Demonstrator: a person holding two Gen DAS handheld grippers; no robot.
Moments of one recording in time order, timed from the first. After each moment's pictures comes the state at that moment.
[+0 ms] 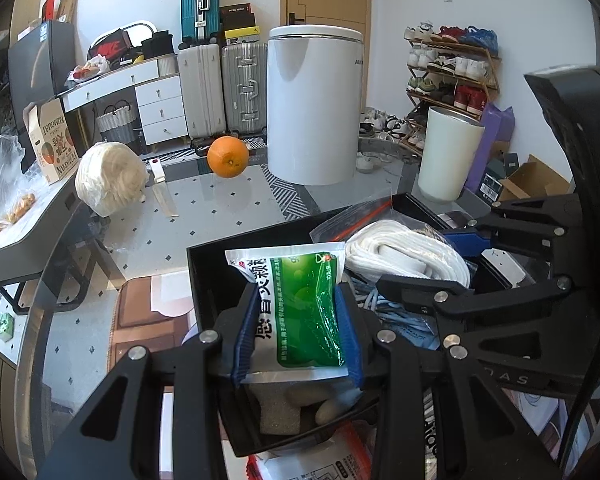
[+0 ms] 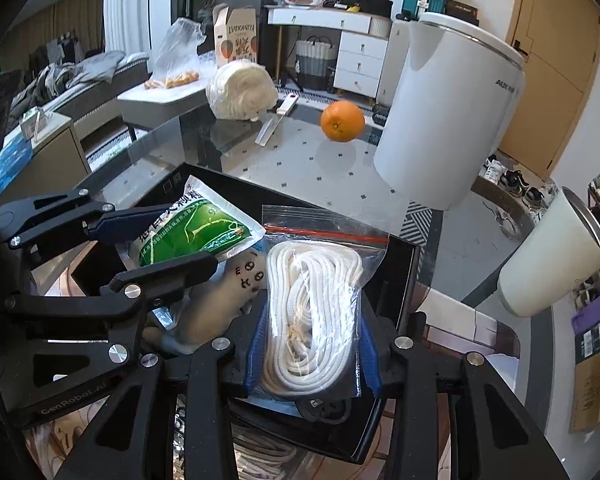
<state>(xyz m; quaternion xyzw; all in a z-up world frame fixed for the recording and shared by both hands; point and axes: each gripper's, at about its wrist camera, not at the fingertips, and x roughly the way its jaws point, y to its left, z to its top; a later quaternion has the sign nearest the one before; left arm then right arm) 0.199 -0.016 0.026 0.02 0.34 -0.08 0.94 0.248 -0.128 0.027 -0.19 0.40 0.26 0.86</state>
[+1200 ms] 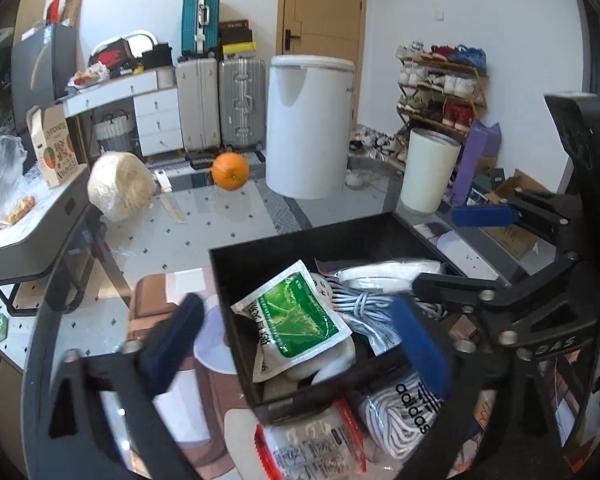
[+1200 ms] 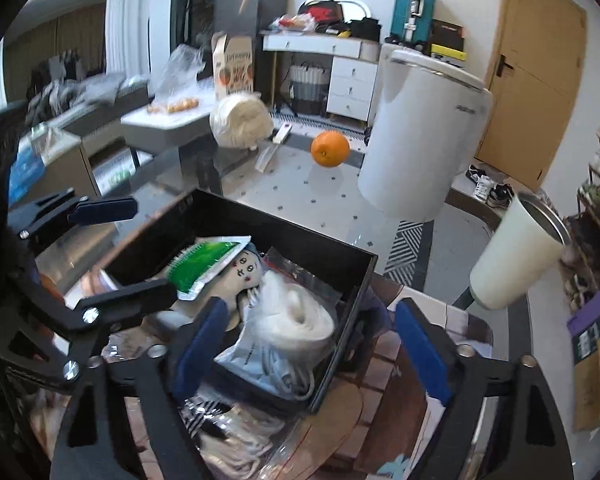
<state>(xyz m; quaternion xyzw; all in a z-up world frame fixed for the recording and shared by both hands) 0.160 0.000 0.047 0.00 0.30 -0.10 0.95 0.210 -0.163 0.059 -0.16 0.36 0.26 0.88</state>
